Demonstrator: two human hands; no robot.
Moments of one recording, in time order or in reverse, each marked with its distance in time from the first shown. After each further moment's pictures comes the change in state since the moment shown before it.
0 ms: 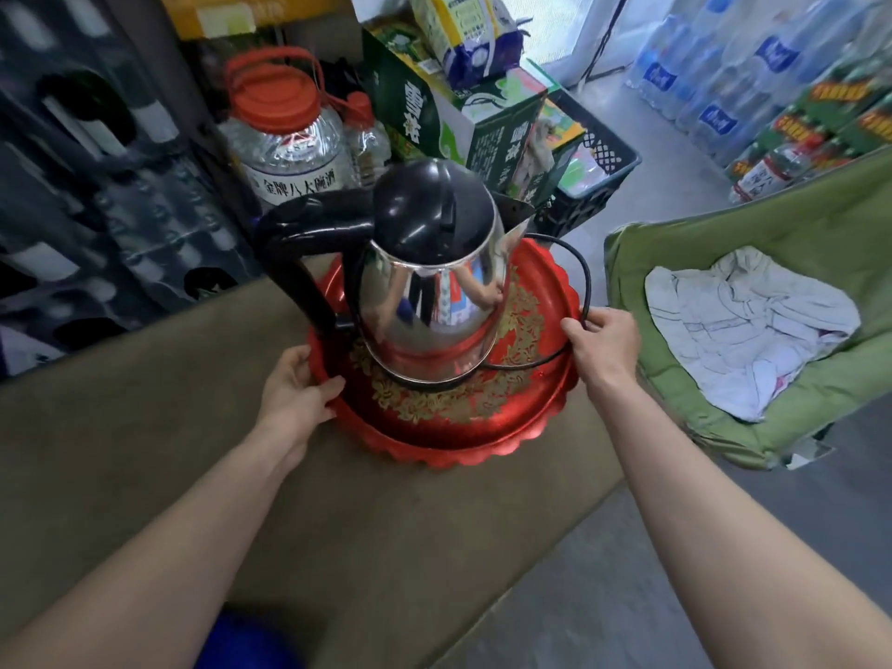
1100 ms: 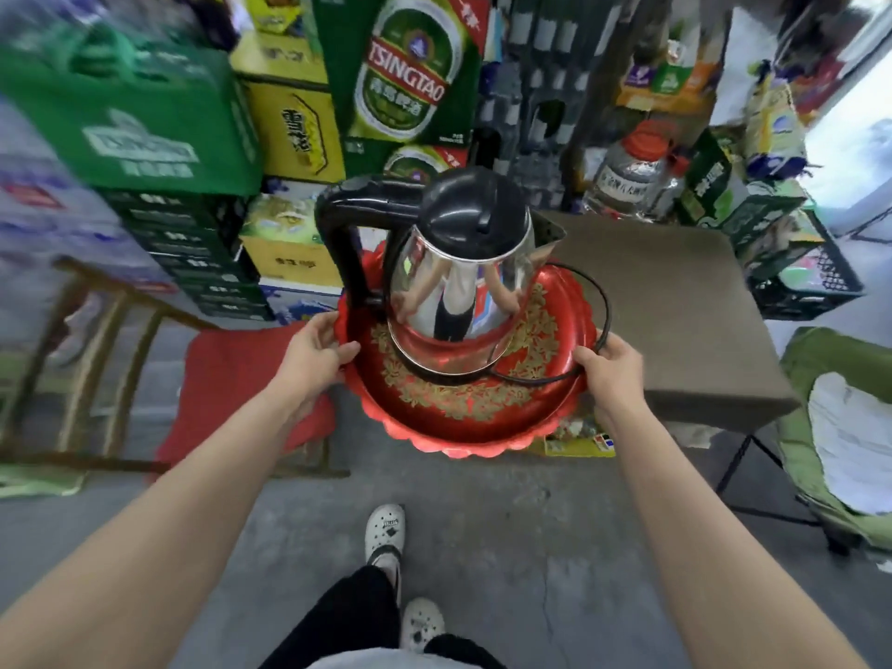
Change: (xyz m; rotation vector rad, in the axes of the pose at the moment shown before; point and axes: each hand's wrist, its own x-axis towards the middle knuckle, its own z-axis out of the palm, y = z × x) left_hand -0.546 -0.159 -0.346 -0.259 0.457 0.145; right_hand -0.540 -0.050 -0.103 0.194 -0.671 -0.144
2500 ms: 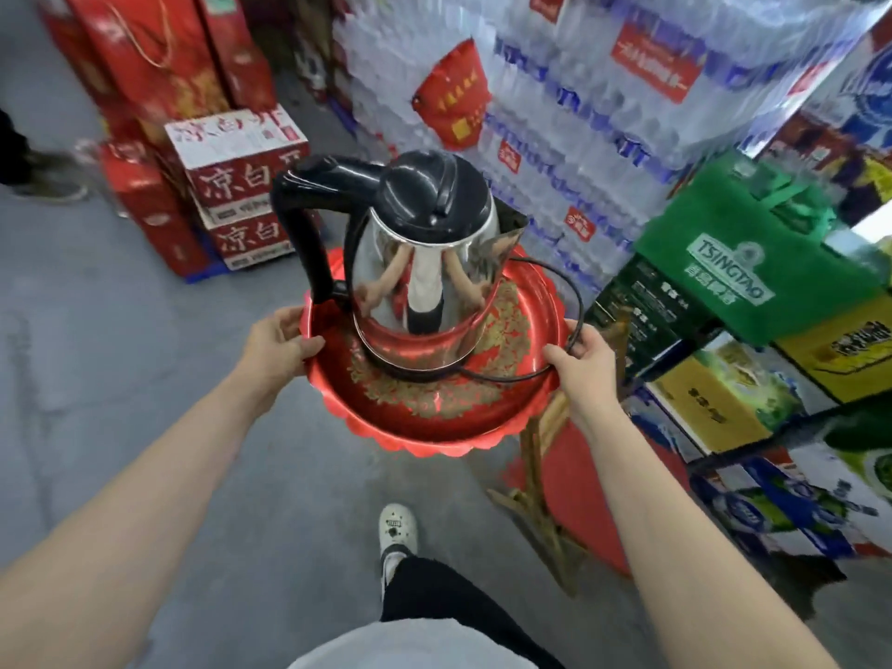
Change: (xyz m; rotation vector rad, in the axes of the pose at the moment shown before) left_hand -0.227 -0.113 -0.753 -0.314 0.867 -0.005; right_hand -0.459 -0.068 0.706 -0.231 -0.881 -0.404
